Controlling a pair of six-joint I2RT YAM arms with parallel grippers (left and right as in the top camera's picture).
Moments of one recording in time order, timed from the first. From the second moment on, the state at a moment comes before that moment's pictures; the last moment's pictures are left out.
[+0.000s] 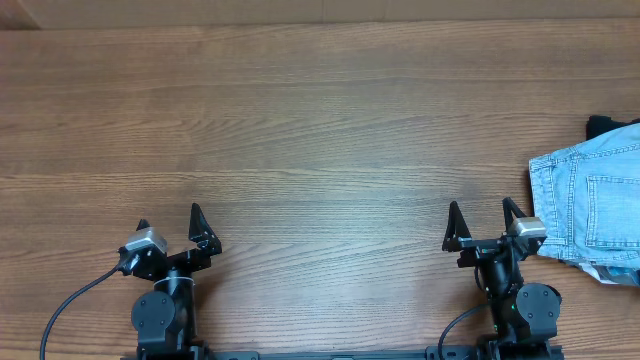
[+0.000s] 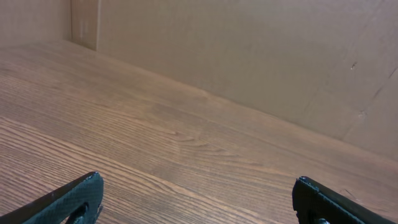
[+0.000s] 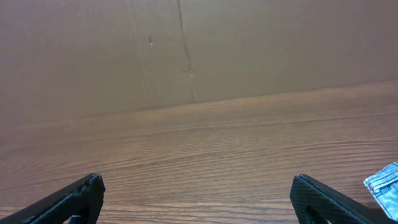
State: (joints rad) left arm 0.06 0.02 0.01 -0.07 -0.12 -0.32; right arm 0.06 0.01 0.02 -0.03 -0.06 0.17
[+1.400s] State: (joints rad) left arm 0.06 0.02 0.01 -0.07 -0.12 -0.32; right arm 0.06 0.01 0.02 0.13 -0.13 0.17
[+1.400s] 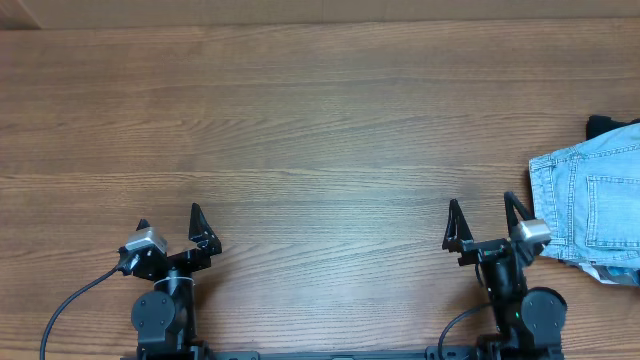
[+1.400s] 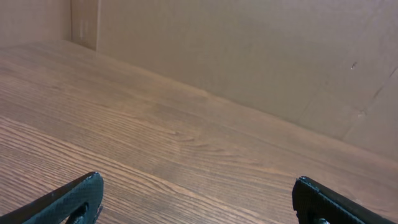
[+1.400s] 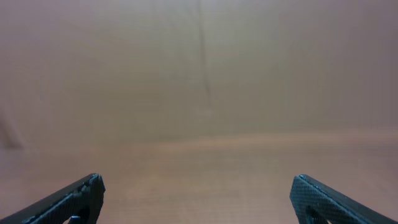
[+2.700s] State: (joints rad) left arm 0.06 0.02 0.01 -0.07 -0.12 -0.32; right arm 0.06 0.55 0.59 -0.06 0.30 0.14
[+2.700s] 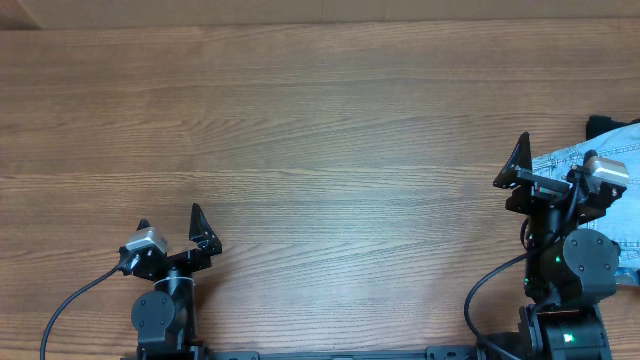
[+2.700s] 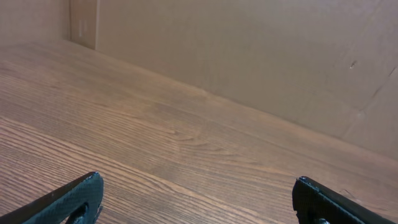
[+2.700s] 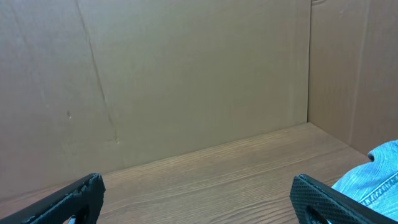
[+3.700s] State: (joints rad) left arm 0.06 0.02 0.01 -0.07 -0.12 -0.32; right arm -0.12 0.88 0.62 -0.17 0.52 0.14
